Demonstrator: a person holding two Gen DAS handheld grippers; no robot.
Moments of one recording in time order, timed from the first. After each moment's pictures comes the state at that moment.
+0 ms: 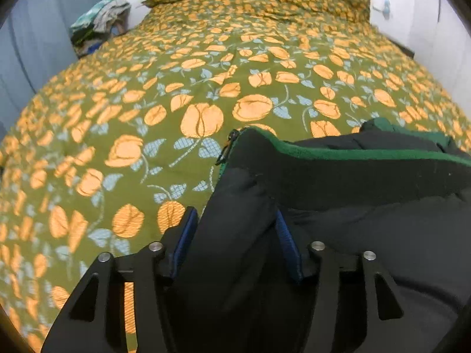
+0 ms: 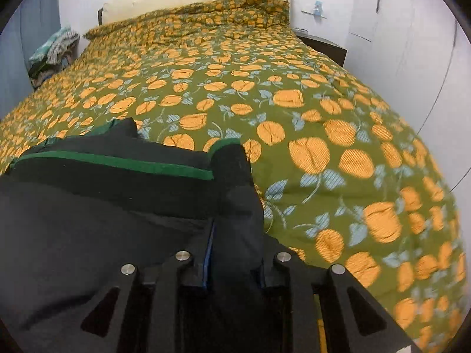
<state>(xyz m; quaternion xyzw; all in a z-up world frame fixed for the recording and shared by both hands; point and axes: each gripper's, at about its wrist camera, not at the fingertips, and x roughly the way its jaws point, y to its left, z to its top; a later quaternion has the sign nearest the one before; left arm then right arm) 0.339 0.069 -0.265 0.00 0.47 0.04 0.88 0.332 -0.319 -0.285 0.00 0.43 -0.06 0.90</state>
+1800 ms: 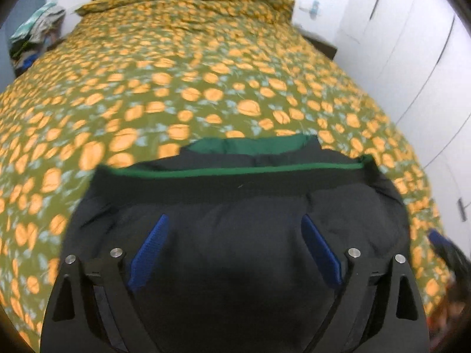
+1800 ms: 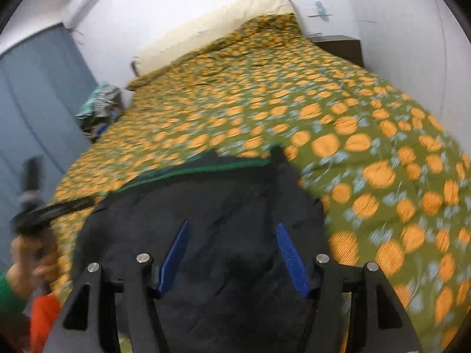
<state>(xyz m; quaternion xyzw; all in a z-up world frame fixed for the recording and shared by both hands) 0.324 -0.064 -0.185 -0.02 0.48 -0.13 0.87 0.208 -0.313 -0.210 0.15 0.37 0.07 0.92</state>
